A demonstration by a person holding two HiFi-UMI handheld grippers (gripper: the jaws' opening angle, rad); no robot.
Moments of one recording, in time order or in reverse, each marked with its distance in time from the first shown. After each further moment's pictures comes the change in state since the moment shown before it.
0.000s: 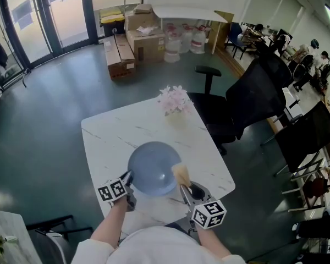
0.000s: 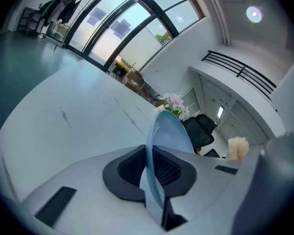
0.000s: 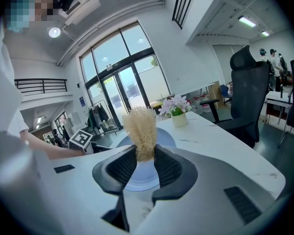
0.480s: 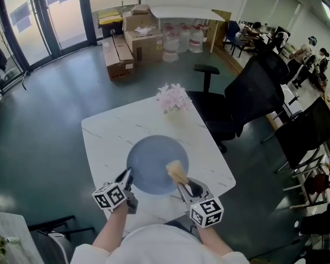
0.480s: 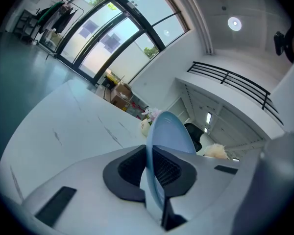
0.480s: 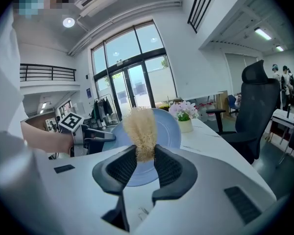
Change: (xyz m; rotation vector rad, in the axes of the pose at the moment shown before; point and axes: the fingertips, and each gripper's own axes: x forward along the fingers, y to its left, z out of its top) left arm -0.045 -0.059 0.029 0.071 -0.146 -0.110; right arm -0.002 0.021 0.011 -0.153 0.008 0.021
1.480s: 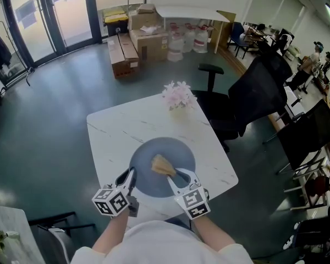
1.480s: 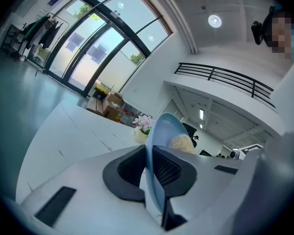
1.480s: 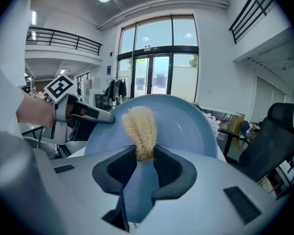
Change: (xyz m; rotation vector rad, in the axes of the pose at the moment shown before) left arm -0.046 -0.040 0.015 0.151 -0.066 -0.042; right arm 0.043 0.051 0.014 -0.356 0.115 0.073
